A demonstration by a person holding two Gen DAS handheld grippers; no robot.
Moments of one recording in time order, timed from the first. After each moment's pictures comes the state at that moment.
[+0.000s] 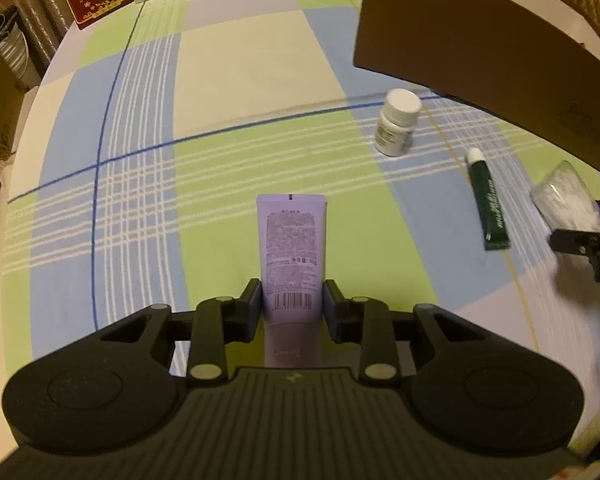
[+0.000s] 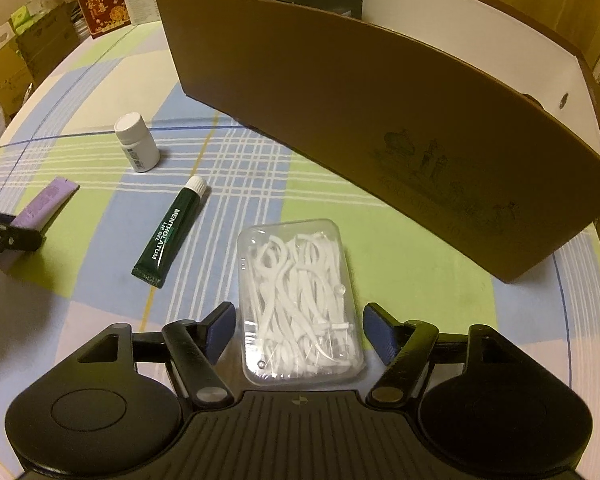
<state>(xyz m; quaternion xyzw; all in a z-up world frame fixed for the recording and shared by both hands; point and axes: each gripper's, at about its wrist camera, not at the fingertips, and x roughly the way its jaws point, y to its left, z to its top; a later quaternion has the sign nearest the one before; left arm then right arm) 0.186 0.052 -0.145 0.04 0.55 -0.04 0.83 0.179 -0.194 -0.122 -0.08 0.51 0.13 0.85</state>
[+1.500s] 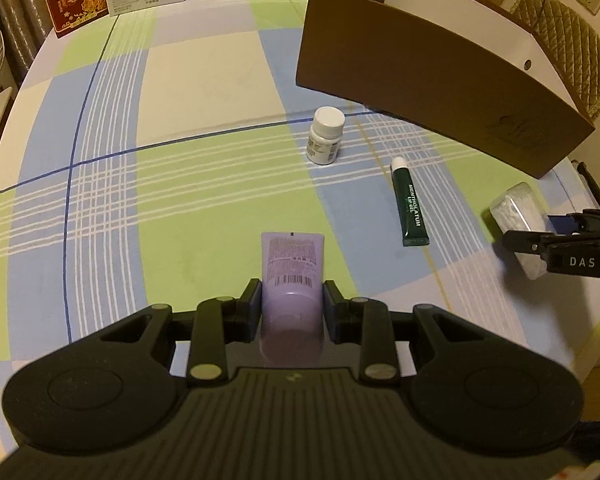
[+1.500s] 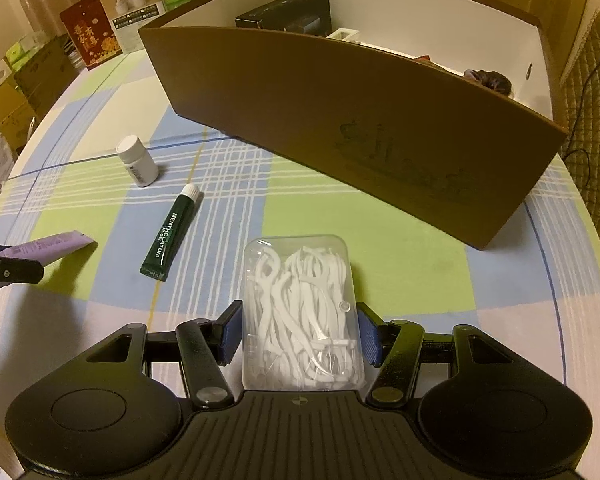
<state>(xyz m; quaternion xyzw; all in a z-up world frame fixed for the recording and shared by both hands) 0.164 0.034 -0.114 0.00 0.53 -0.08 0.84 0.162 -0.220 -0.108 -0.03 0.51 0.13 0.85</state>
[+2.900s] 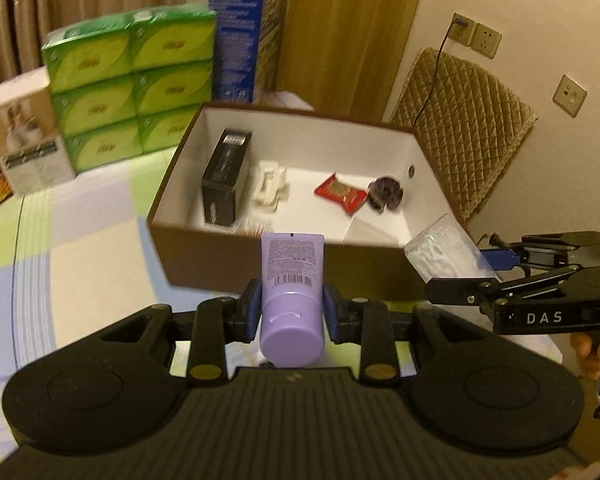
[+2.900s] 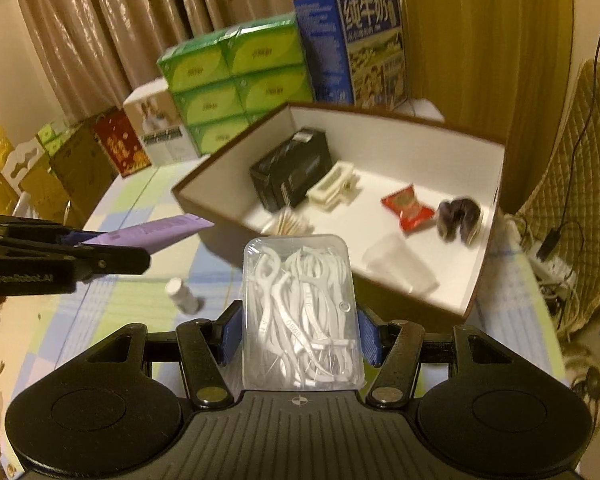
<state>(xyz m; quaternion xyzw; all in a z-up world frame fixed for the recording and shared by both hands) 0.226 -0.071 -0.006 0.03 0.40 -0.21 0.89 0.183 -0.251 0.009 0.02 0.41 0.17 0.90</state>
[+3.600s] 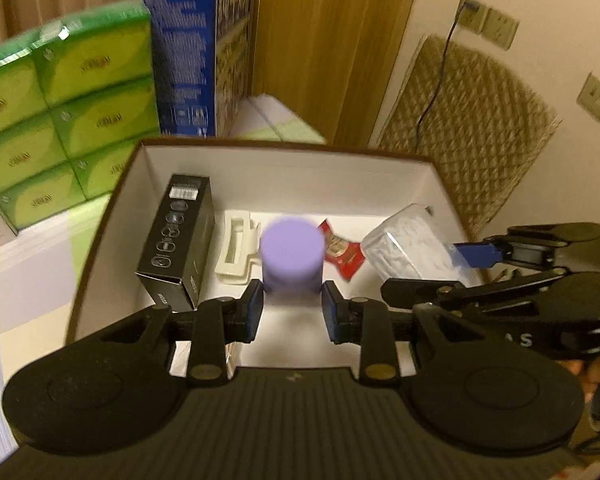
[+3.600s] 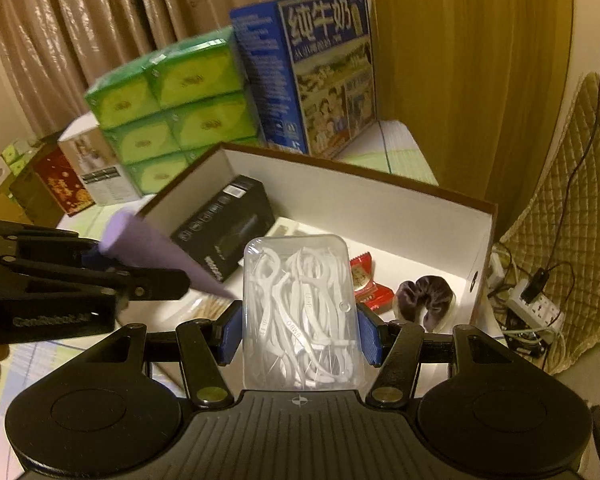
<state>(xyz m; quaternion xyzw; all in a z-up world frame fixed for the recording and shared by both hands) 0.359 -0.148 -0.037 0.06 0.43 -0.22 0.87 0.312 -0.279 -0.001 0.01 0.42 0.14 0.90</state>
